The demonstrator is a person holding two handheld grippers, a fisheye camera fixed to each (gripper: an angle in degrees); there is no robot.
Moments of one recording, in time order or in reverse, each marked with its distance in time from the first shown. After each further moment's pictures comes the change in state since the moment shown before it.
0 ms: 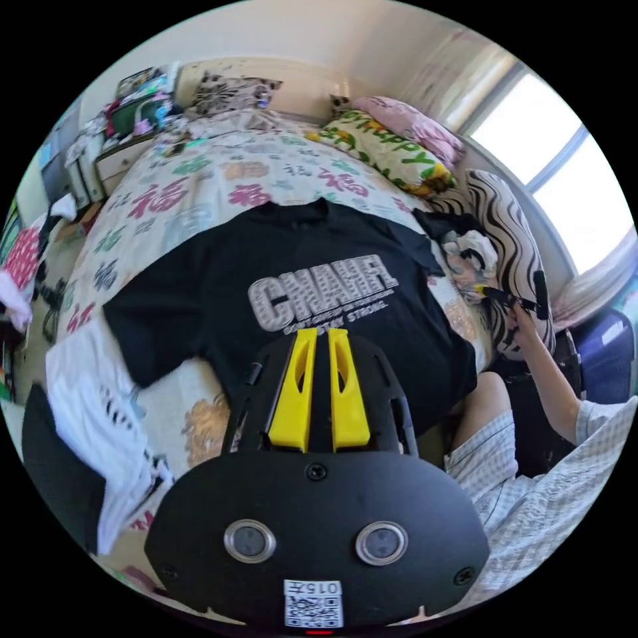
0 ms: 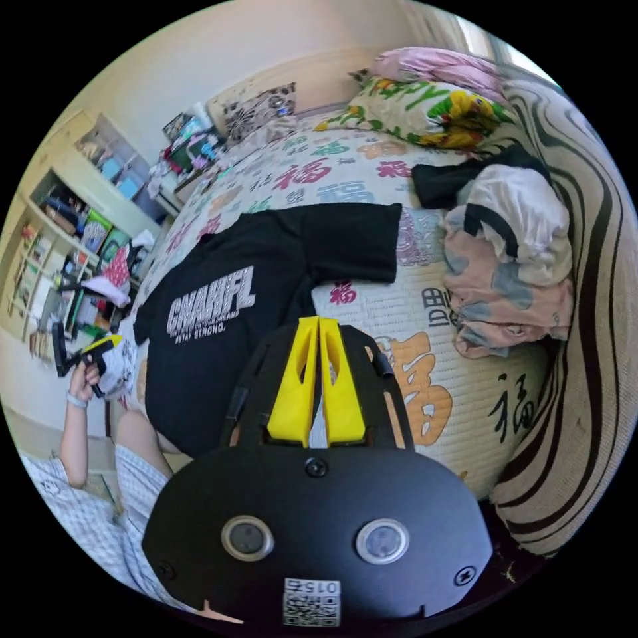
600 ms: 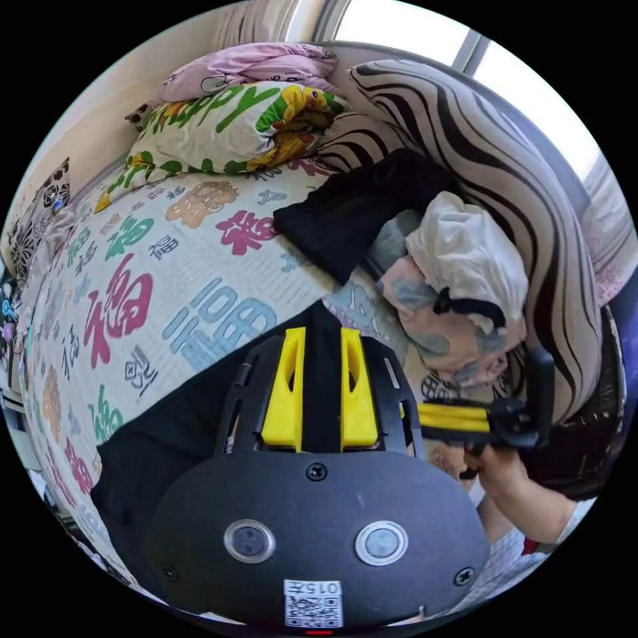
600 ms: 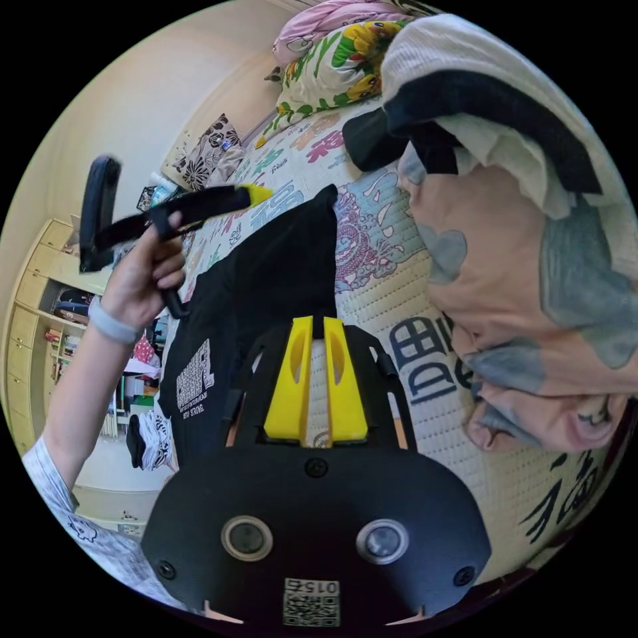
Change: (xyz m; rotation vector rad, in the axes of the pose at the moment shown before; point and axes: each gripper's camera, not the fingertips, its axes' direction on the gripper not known) left arm 0.332 -0.325 0.454 -0.124 0.015 0.471; right arm 0.138 -0.083 0.048 -0.003 -0.206 0.216
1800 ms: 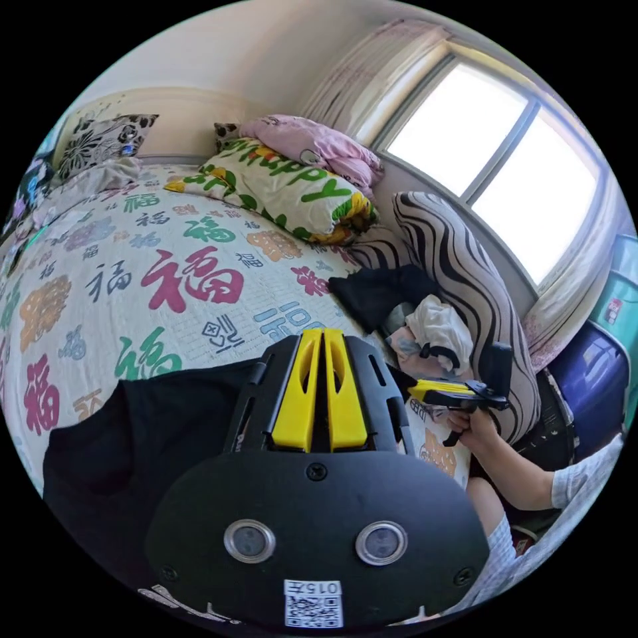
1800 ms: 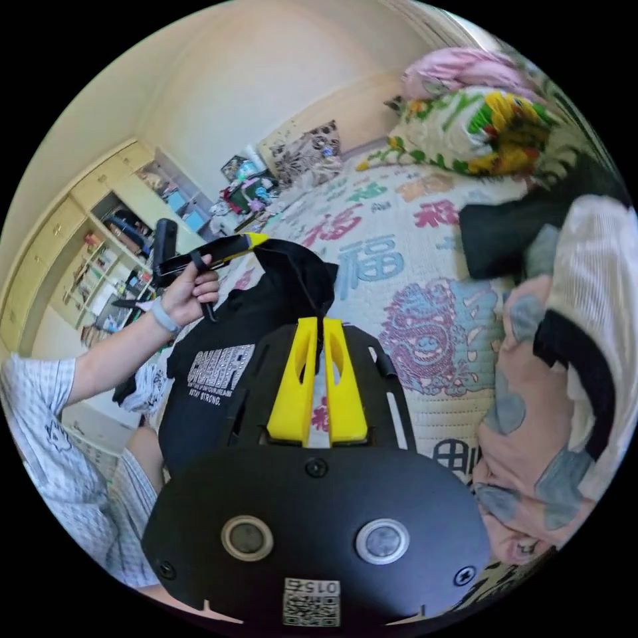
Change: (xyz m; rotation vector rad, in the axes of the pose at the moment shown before) left arm -0.270 0.172 0.002 0.424 0.240 -0.270; right arm -0.117 -0.060 0.019 0.106 -0.109 -0.491
